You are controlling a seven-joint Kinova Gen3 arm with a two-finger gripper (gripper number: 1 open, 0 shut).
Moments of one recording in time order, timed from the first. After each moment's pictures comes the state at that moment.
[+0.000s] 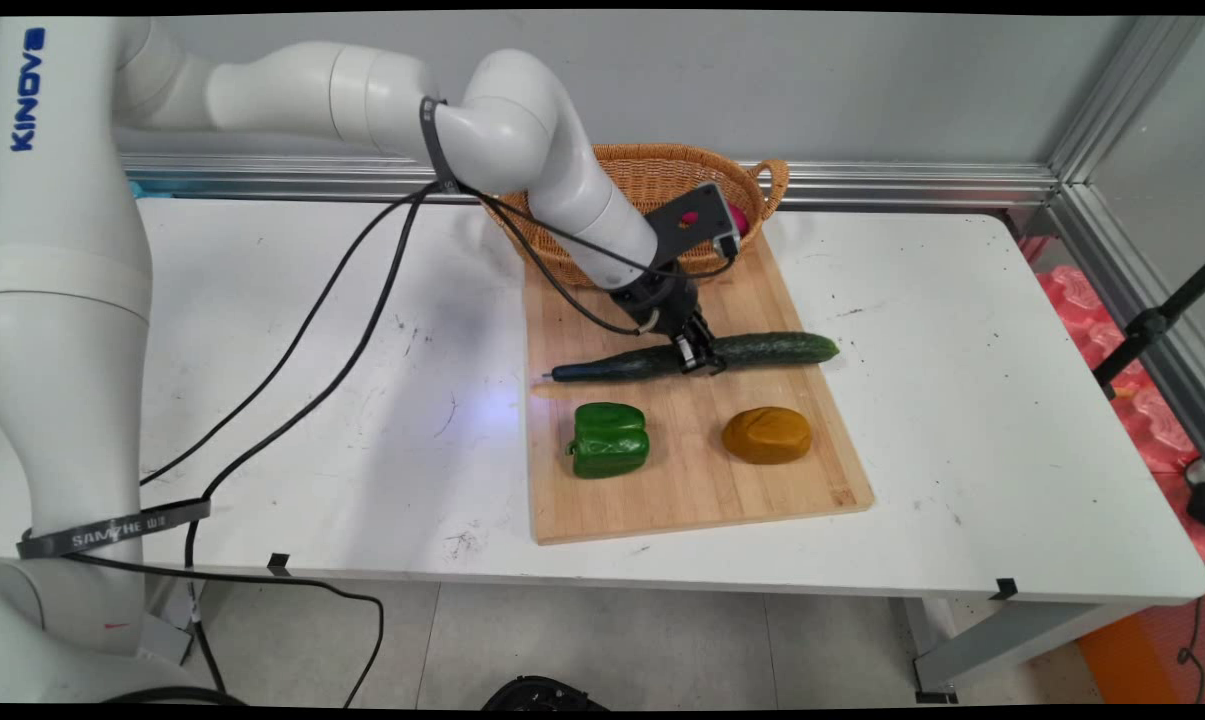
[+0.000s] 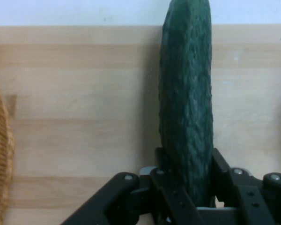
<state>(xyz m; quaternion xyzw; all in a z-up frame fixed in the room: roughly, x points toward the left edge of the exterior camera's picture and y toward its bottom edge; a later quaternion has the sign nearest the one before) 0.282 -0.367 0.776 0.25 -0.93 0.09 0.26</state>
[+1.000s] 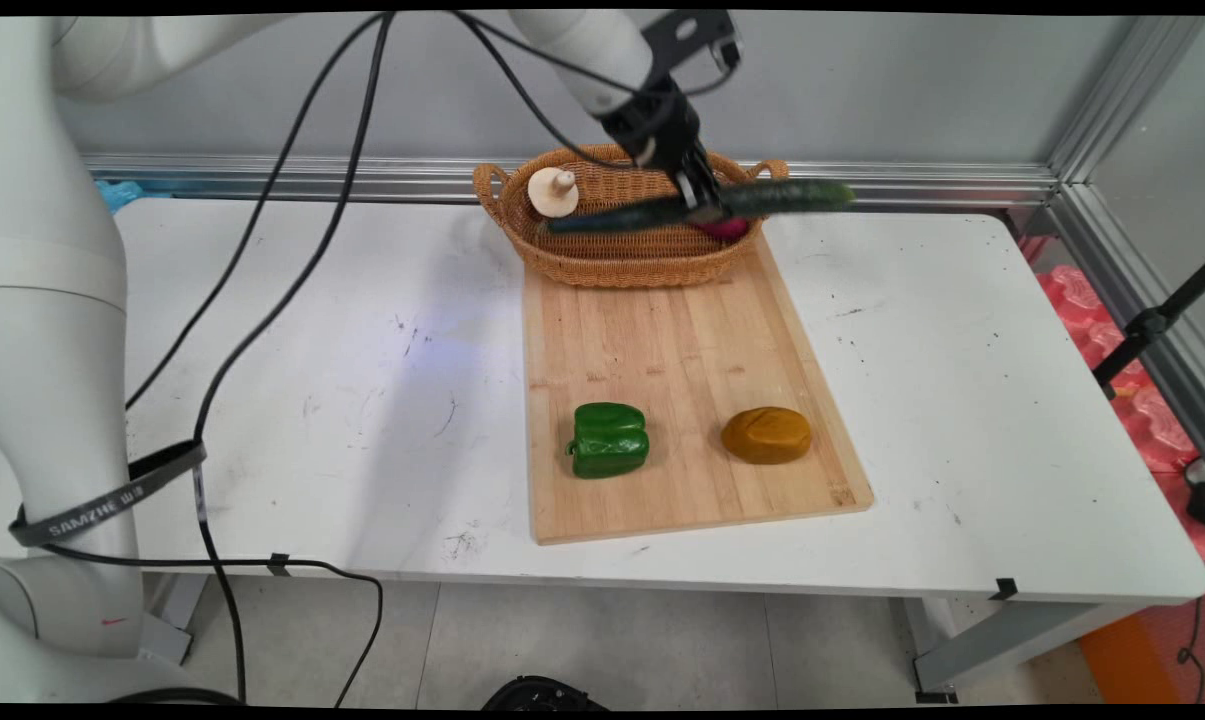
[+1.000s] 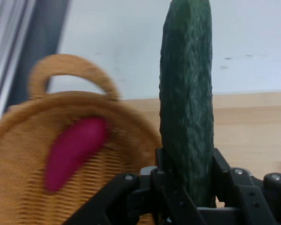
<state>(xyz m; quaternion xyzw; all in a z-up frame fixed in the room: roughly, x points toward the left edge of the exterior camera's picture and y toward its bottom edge) 0.326 -0.434 0.903 0.22 -0.92 0.16 0.27</state>
